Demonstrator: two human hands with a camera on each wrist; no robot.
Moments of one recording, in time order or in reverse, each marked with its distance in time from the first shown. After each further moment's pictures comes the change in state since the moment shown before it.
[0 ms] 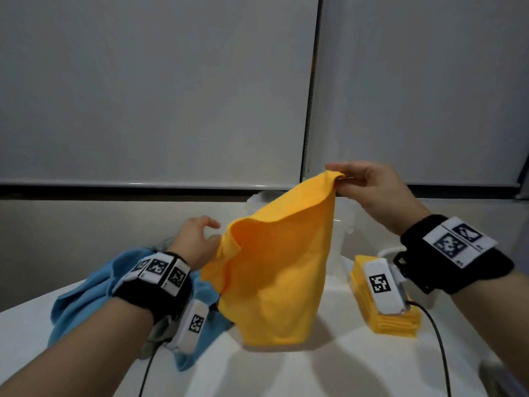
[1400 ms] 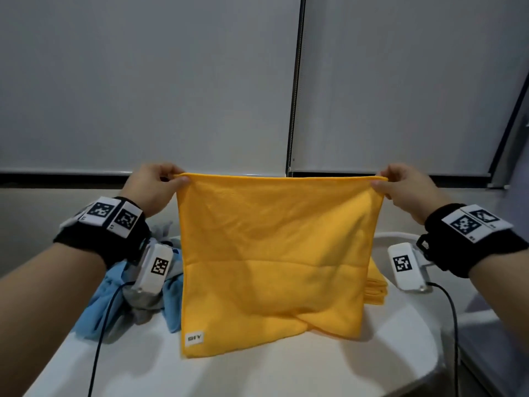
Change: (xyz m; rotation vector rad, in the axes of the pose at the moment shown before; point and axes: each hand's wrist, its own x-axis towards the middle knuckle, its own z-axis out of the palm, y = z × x) left_hand -0.031 0.045 -0.072 0.010 0.229 0.169; right_hand -0.037 0.049 -0.083 -0.202 0.204 0.253
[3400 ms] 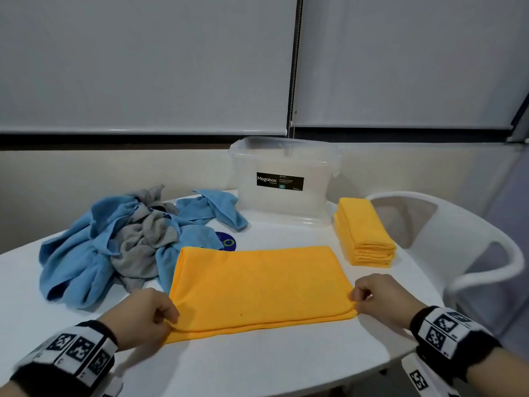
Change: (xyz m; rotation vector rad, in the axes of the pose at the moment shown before) left_hand -0.153 -0.153 0.065 0.390 -0.879 -0.090; right_hand -0.137 0.174 0.095 -0.337 -0.619 0.163
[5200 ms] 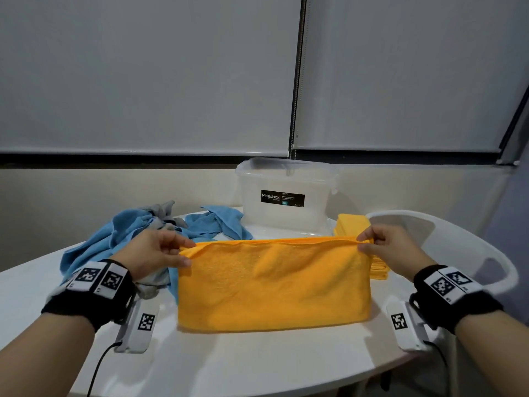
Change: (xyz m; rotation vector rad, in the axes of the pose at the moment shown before) left_hand 0.007 0.034 -0.087 -0.565 0.304 0.037; right_hand 0.017 -0.041 -0.079 0.291 0.362 -0.112
